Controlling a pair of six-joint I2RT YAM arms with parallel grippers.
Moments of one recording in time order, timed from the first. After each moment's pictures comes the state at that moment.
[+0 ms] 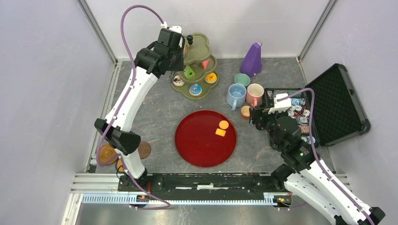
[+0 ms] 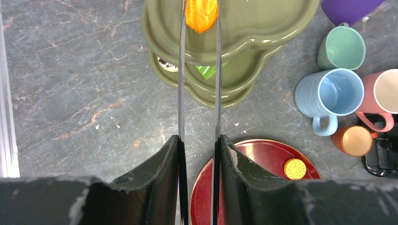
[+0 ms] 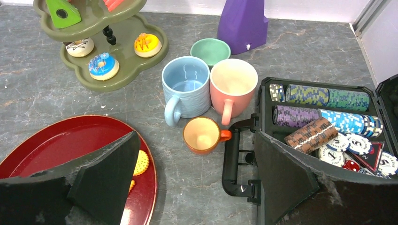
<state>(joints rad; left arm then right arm) -0.51 1.78 2.16 -1.07 -0.32 -0.27 0.63 0.57 0.61 -0.21 0.48 0.12</state>
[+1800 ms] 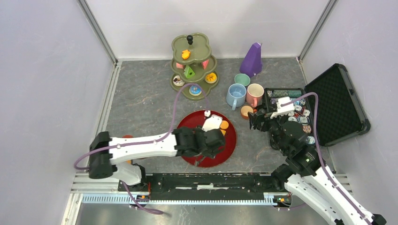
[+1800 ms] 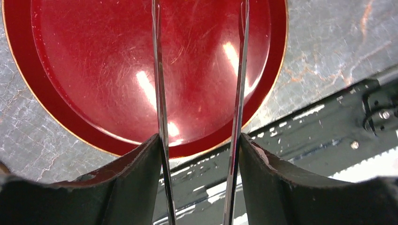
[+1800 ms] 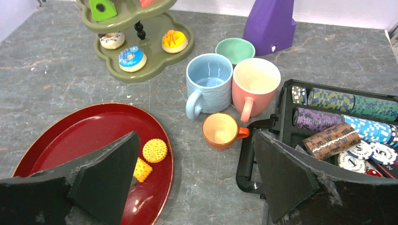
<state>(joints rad) -1.31 1.38 1.15 -0.82 -0.41 -0.79 0.63 0.50 0.61 -0.27 0.36 0.12</state>
